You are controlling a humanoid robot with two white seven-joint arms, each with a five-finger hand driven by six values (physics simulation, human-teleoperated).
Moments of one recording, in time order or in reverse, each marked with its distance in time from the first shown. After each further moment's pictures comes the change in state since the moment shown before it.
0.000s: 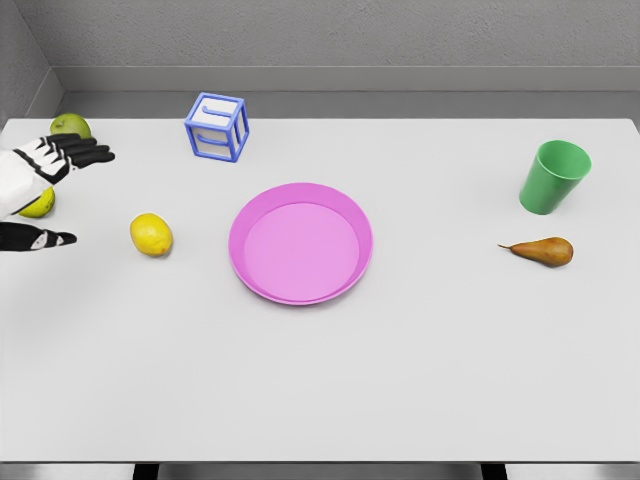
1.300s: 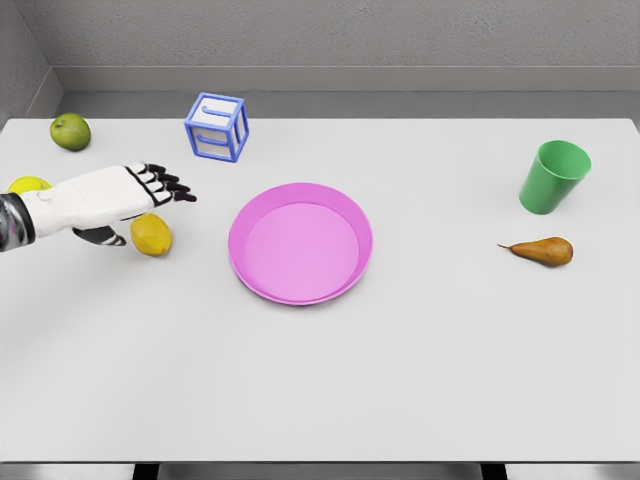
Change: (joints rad) left arm -0.448 -0.255 -0.330 0.228 -0.400 -0.001 -0.361; right arm 0.000 0.000 0.001 0.000 0.000 0.000 0.001
